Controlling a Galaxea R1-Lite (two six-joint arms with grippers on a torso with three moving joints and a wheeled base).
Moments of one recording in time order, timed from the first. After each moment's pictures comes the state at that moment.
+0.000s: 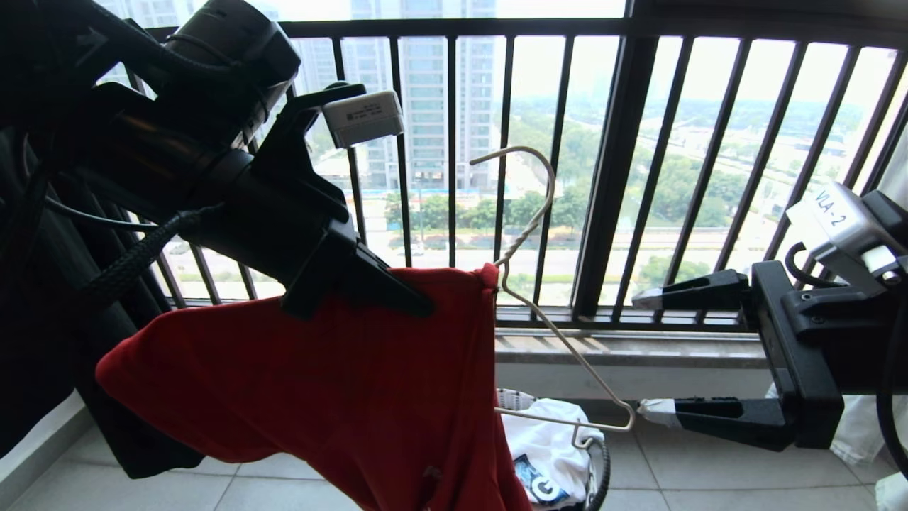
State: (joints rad) left arm -0.53 1.72 -1.89 0.99 -0.69 0.39; right arm 0.37 1.29 -0.95 0.08 0.67 -0.52
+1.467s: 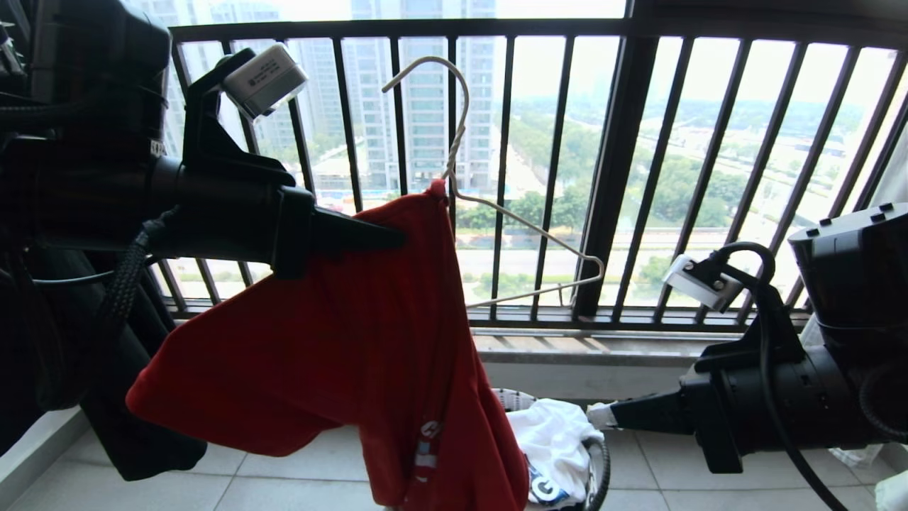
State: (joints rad) left arm -0.41 1.50 -1.37 0.21 -0.69 0.05; right arm 0.54 1.40 -0.90 0.11 0.50 0.29
